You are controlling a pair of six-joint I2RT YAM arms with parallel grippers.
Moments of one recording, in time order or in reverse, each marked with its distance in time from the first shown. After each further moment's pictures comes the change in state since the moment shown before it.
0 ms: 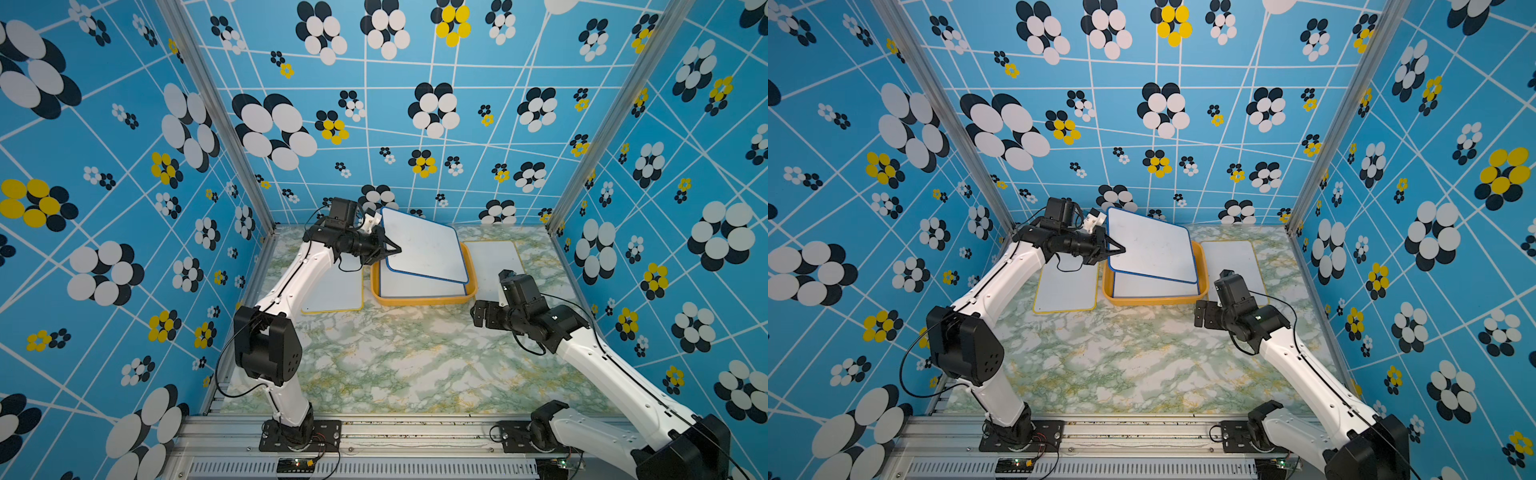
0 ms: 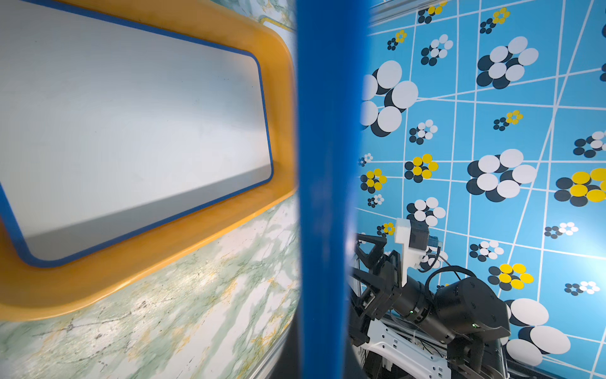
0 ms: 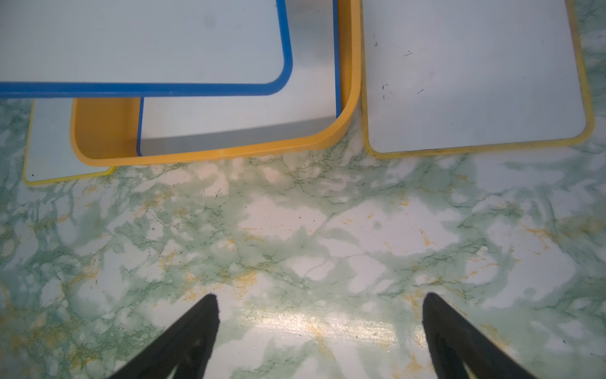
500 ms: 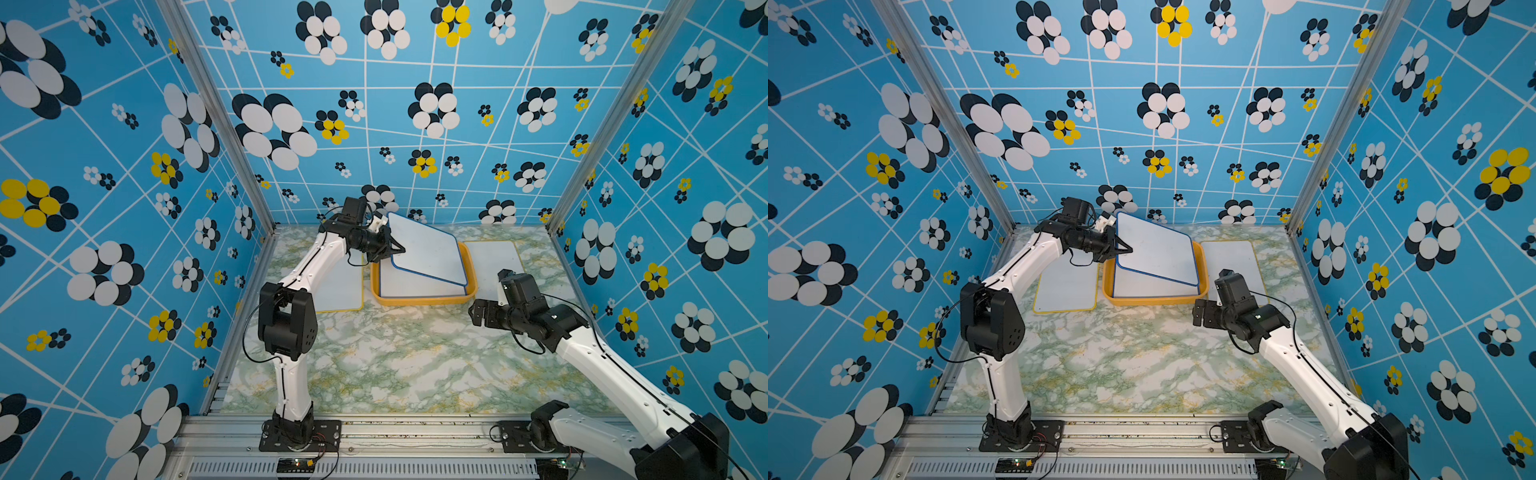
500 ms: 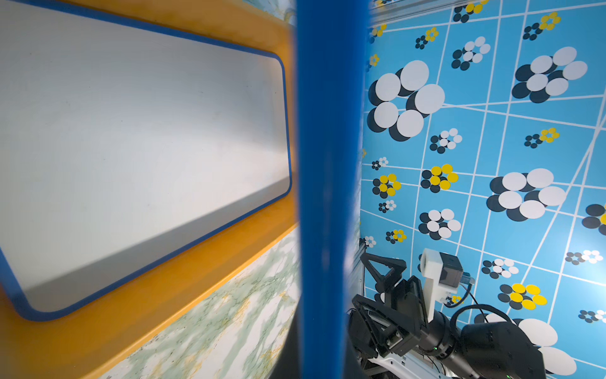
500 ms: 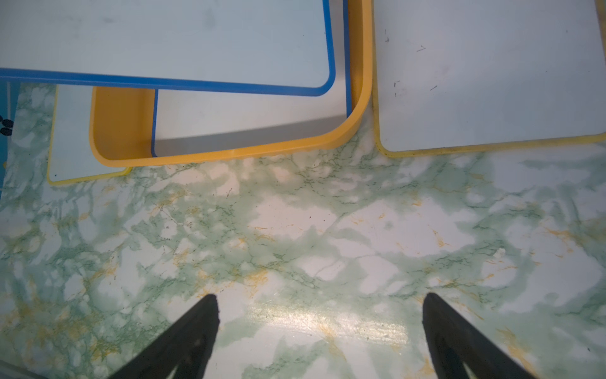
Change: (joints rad) left arm 0.000 0.219 0.121 -0.023 0.010 0.022; right arm -0.010 0.006 0.000 0.013 -0.053 0.011
